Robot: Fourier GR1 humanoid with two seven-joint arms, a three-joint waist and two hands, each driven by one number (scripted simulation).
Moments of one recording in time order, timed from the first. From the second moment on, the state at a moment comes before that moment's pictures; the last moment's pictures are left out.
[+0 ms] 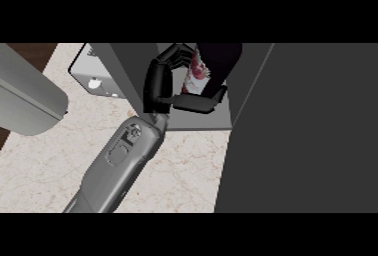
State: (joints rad) left arm -0.74 0.00 -0.28 -1.14 0.16 0.52 -0.19; right arm -0.60 -0.26 -0.07 -2.45 -0.15 -0.13 1.01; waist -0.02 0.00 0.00
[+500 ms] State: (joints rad) left arm -0.74 0.00 -0.32 -1.00 0.25 0.53 -0.32; right arm -0.59 -0.26 -0.06 -2.45 -0.16 -0.12 1.00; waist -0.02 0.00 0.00
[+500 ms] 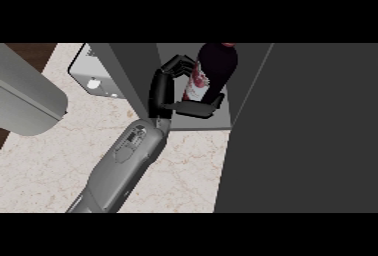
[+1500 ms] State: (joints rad) left arm -0.83 0.00 -0.38 -0.55 0.44 0.55 -0.64; right arm -0.60 -0.24 -0.05 -2.43 -0.17 -0.11 0.98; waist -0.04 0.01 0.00
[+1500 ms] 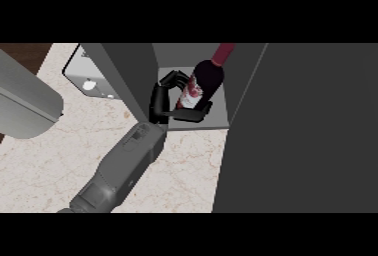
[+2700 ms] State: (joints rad) left arm -1.08 0.01 -0.21 -0.17 0.54 0.51 -0.76; right arm -0.59 -0.21 -0.04 -2.41 -0.19 -0.08 0.94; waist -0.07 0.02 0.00
